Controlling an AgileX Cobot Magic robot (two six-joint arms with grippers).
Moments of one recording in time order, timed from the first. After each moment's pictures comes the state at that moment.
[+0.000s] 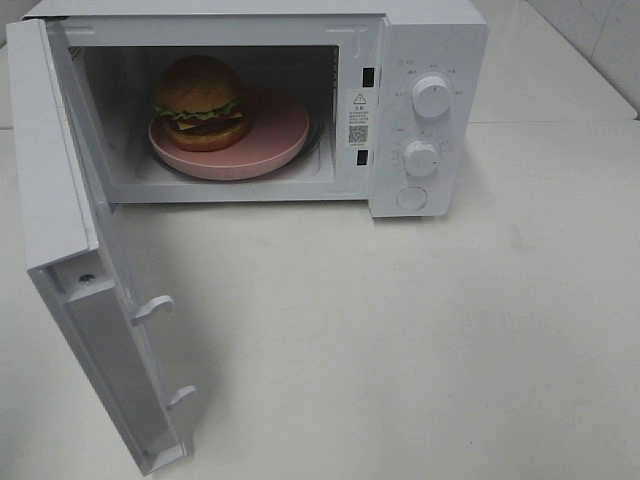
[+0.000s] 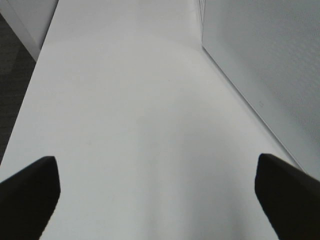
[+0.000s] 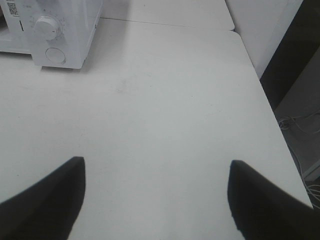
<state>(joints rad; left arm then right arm) 0.01 0.31 -0.53 0.04 0.94 0.08 0.04 0.00 -0.50 -0.12 1.01 0.03</state>
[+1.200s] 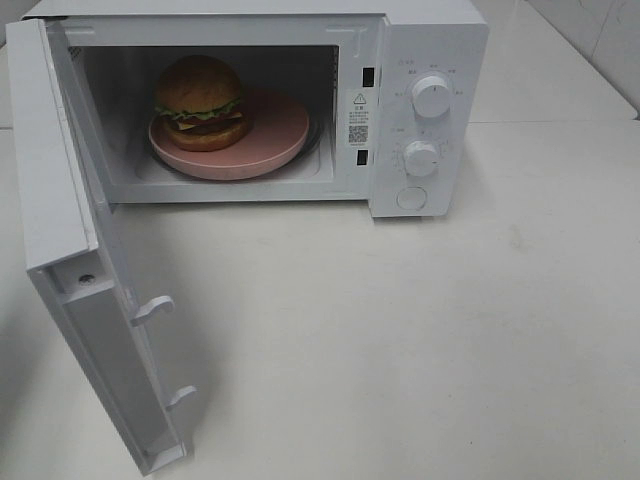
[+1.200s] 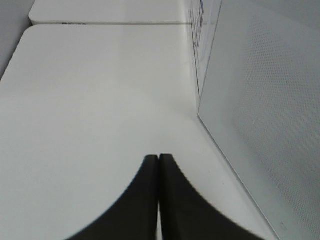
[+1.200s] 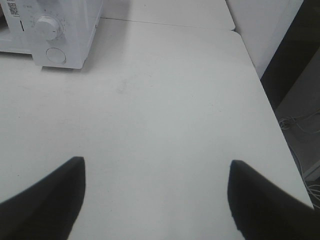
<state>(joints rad) 0.01 1.01 -0.51 -0.05 0.16 0.08 0.04 0.00 -0.50 -0.12 1.01 0.03</state>
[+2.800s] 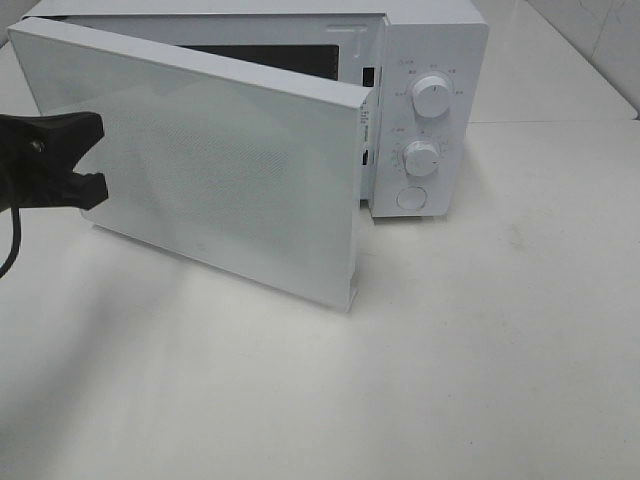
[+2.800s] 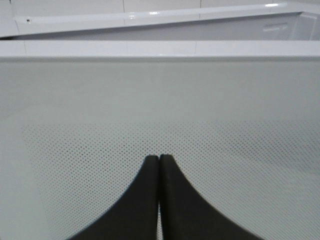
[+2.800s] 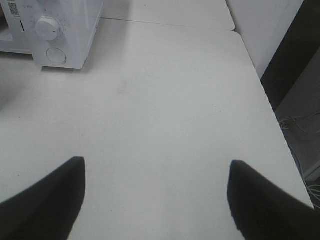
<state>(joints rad) -0.26 1.56 -0.42 0.30 -0.94 -0.15 0.04 0.00 -0.50 -0.12 1.01 0.03</state>
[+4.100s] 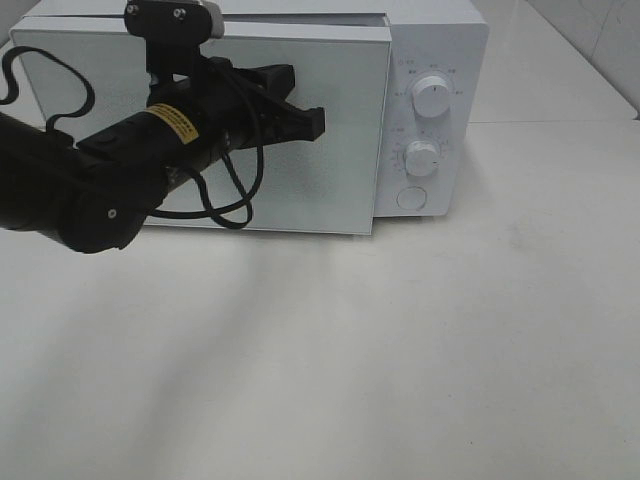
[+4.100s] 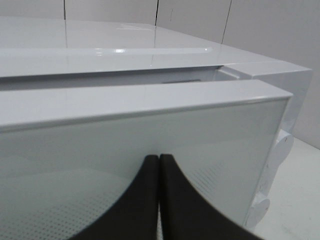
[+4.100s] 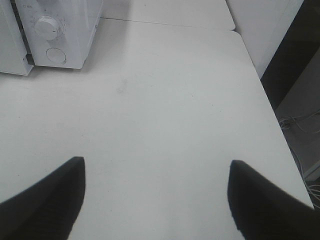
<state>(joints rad) -0.67 1.92 -0.93 -0.10 -0.85 -0.04 0.04 0.00 -0.50 -0.12 1.01 0.03</state>
